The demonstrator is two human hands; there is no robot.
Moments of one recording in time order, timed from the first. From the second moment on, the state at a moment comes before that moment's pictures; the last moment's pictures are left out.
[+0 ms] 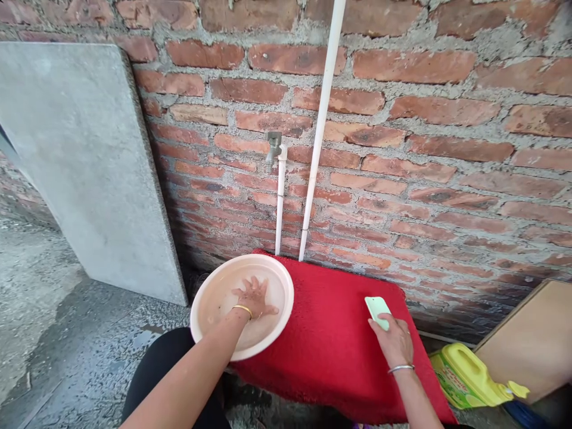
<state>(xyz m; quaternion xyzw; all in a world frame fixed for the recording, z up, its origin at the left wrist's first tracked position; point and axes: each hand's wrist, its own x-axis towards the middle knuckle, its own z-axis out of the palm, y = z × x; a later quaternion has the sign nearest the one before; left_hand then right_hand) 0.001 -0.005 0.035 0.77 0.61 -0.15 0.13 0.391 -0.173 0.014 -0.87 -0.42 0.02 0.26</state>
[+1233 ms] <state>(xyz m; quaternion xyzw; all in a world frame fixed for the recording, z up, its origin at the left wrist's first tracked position) -0.011 -0.005 0.029 0.75 0.64 -0.16 0.09 0.257 -0.177 0.013 -0.75 -0.61 0.06 0.26</state>
